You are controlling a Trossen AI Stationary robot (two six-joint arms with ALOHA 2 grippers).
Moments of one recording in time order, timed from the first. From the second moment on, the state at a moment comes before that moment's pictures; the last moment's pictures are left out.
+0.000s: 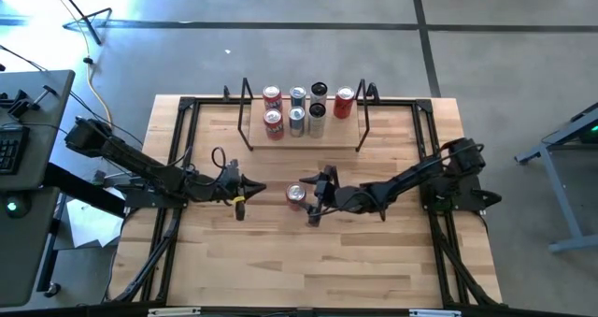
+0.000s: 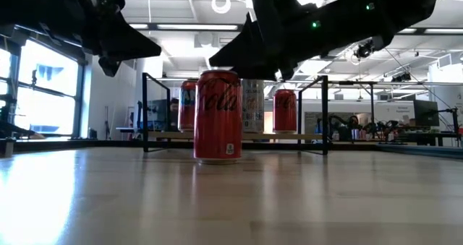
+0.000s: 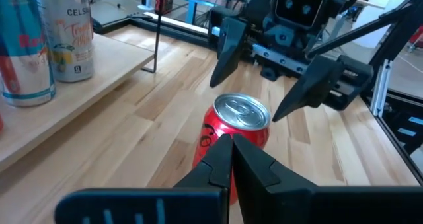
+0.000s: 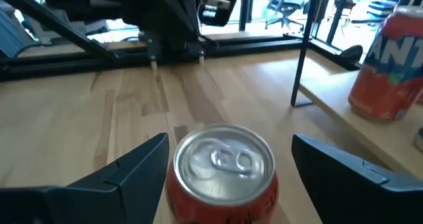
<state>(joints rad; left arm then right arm) -0.35 1.07 0.29 0.52 -0.53 -0.37 0.26 1.80 0.80 0.73 0.52 0.13</state>
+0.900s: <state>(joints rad) -0.35 1.07 0.29 0.53 -0.54 -0.37 0.19 1.87 0.81 0.79 0.40 0.18</state>
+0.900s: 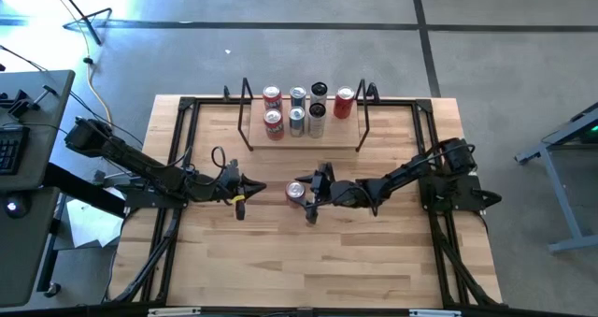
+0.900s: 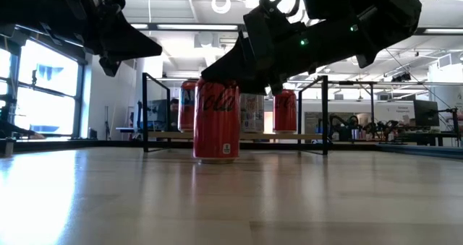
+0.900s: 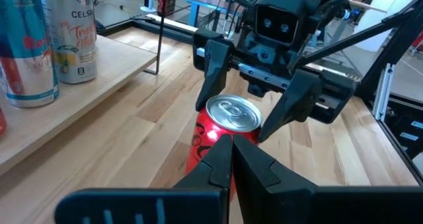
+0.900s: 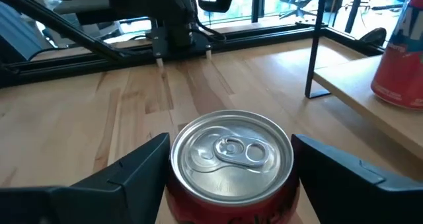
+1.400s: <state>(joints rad) -0.35 1.07 0.29 0.53 -0.53 -0.37 0.19 1.60 0.80 0.47 0.28 -0.05</state>
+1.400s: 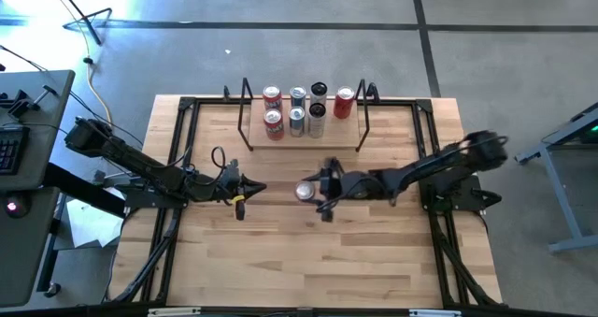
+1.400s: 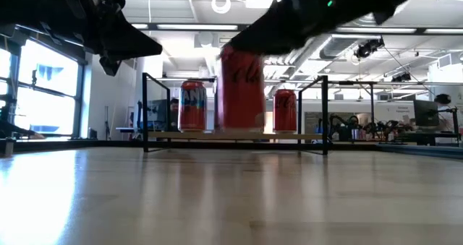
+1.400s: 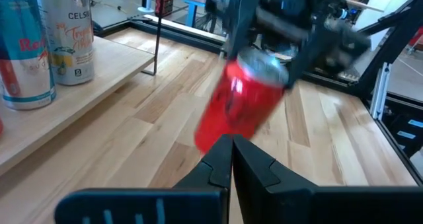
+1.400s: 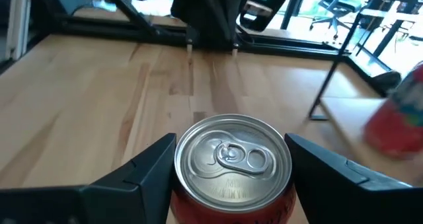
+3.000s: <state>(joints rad) -0.35 1.08 0.29 0.53 -0.52 -0.35 -0.85 1.43 0.80 0.12 -0.73 -0.50</state>
